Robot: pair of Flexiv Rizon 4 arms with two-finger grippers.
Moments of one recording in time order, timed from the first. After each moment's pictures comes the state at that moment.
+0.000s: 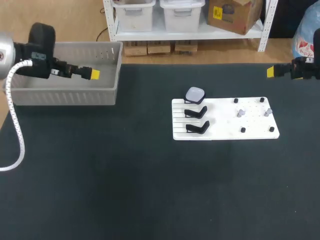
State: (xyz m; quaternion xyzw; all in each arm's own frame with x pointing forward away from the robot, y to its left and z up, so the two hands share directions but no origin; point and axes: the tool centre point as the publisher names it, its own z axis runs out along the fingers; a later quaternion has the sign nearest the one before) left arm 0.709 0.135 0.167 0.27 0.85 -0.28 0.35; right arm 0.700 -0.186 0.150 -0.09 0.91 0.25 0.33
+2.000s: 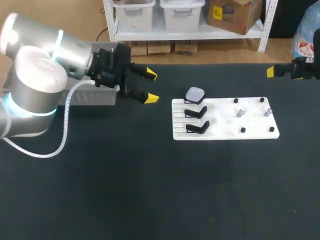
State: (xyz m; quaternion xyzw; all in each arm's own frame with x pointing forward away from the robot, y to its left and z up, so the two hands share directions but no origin) left arm 0.736 -0.028 0.080 0.60 0.63 -0.34 0.36; right arm 0.700 -0.186 0.150 -0.09 0.91 0.25 0.33
